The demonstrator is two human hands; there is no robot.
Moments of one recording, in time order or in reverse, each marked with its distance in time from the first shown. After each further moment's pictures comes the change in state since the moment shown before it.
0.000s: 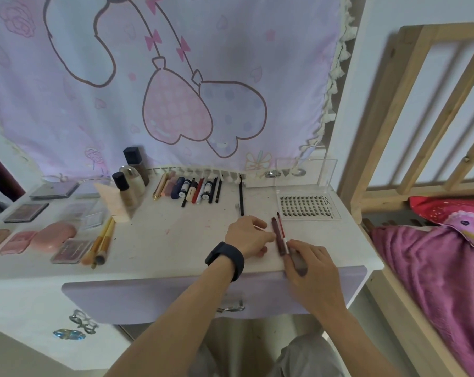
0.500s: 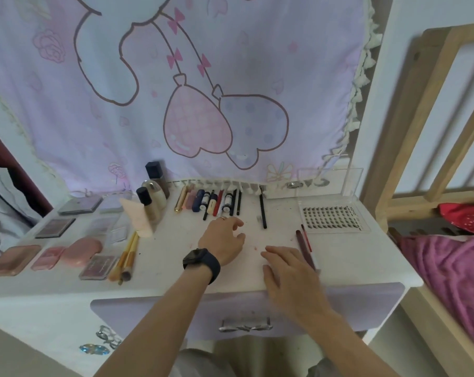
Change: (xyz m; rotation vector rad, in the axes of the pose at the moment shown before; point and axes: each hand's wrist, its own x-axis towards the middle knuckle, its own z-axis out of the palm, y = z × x) left_hand 0.025 -0.036 -0.094 0.637 0.197 0.252; right_hand 0.014 -0.063 0.048 -0.088 -0.134 -0.264
